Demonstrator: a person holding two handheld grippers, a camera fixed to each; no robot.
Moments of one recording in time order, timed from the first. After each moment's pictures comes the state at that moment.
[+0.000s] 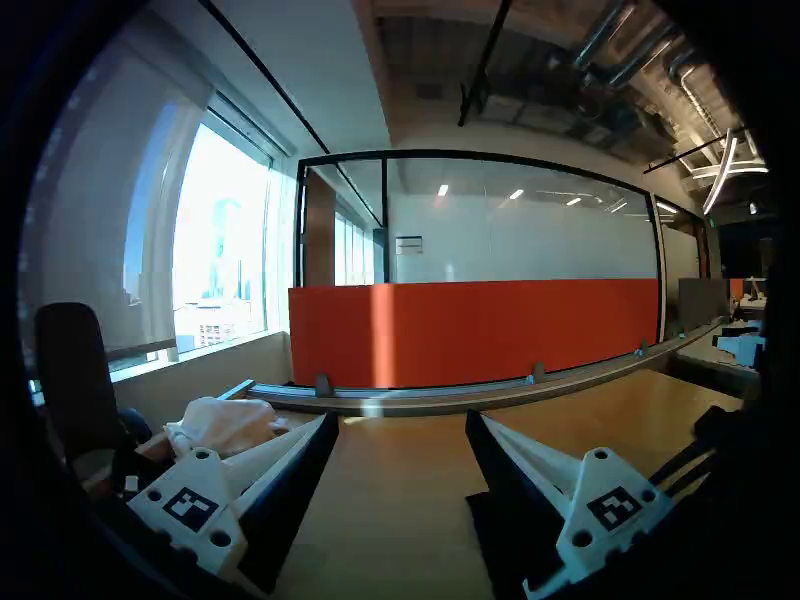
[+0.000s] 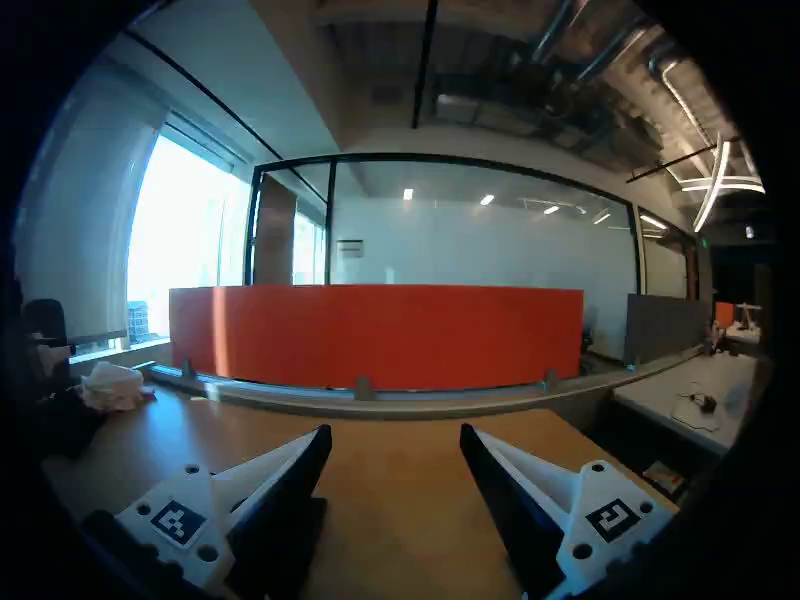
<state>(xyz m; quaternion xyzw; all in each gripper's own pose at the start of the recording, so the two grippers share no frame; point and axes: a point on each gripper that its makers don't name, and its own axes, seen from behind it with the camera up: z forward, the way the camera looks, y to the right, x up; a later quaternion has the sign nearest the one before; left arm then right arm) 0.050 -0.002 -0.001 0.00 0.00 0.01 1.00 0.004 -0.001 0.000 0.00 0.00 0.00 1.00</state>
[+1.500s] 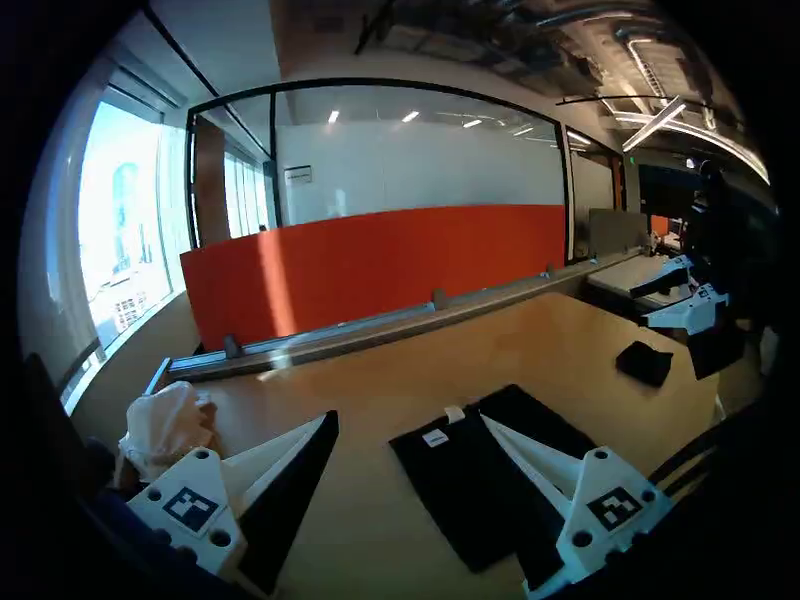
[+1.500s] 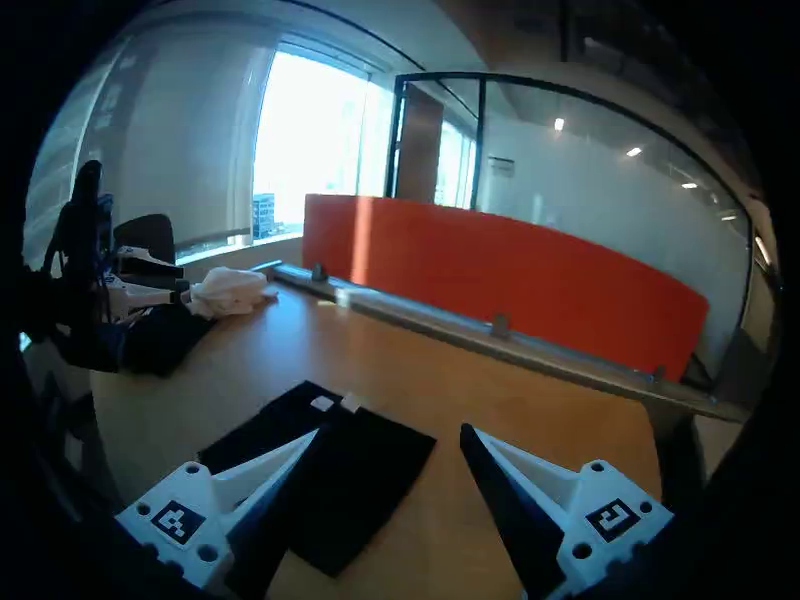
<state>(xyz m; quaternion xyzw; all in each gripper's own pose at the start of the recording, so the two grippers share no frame) 0.031 0.065 -0.014 -0.19 -0.15 0.07 0.97 -0.023 -0.106 -0.039 0.24 -0.18 -0.10 0.95</state>
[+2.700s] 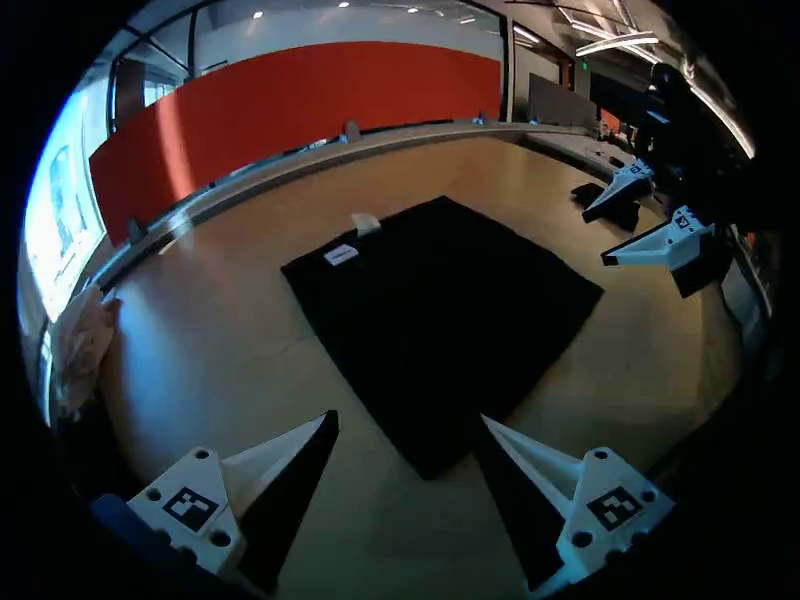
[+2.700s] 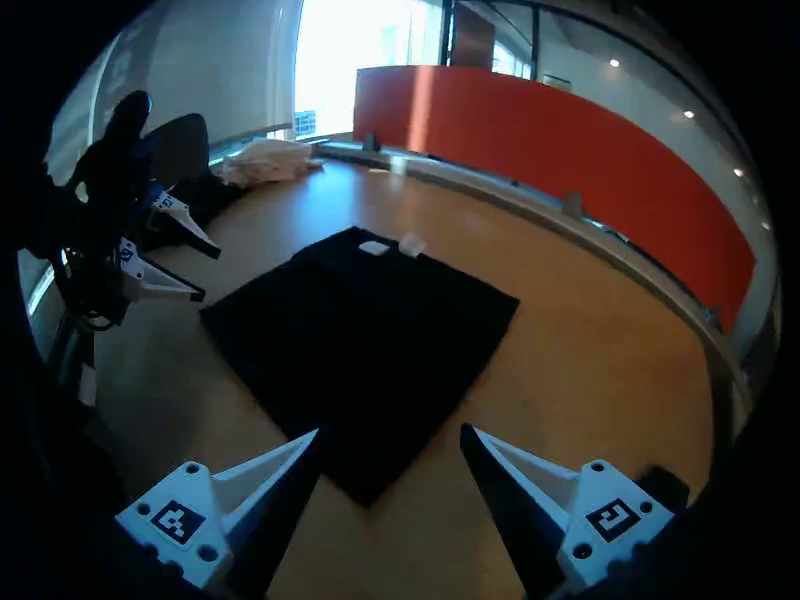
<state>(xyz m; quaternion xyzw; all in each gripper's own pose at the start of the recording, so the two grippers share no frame) -0.195 0.113 -0.077 -0.29 -0.35 0.13 0.88 -0.227 -0.125 -0.085 0.30 -0.32 -0.15 0.89</state>
